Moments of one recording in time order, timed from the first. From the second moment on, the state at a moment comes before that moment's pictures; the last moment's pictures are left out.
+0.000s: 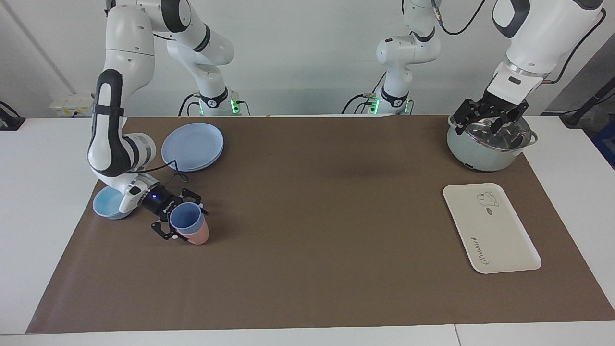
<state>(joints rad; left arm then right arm) 0.06 0.01 -0.12 -1.55 -0.01 1.54 -0.03 -0.18 0.43 -0.02 -2.02 1.59 2.07 -2.25</state>
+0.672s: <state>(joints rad) 0.05 0.01 -0.13 -1.55 -0.01 1.56 -0.03 -0.11 0.30 -0.02 -1.97 1.38 2.22 -2.09</state>
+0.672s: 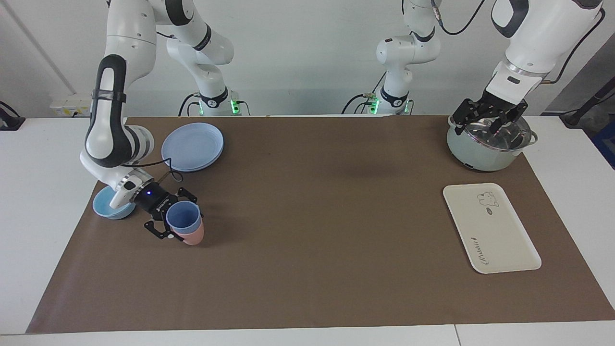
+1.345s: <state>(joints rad) -0.14 0.04 -0.13 -1.61 -0.39 1.90 -0.33 0.15 0.11 -0.01 -1.87 0.63 2.35 -1.28</state>
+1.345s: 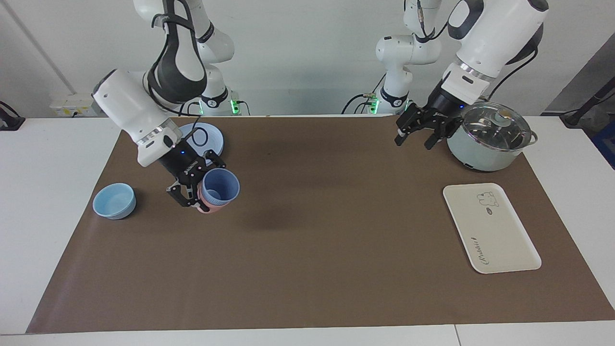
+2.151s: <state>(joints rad) -0.44 0.22 -0.13 -1.62 -0.71 2.41 -0.52 0.33 0.11 -0.01 -1.62 0.11 2.02 -0.84</state>
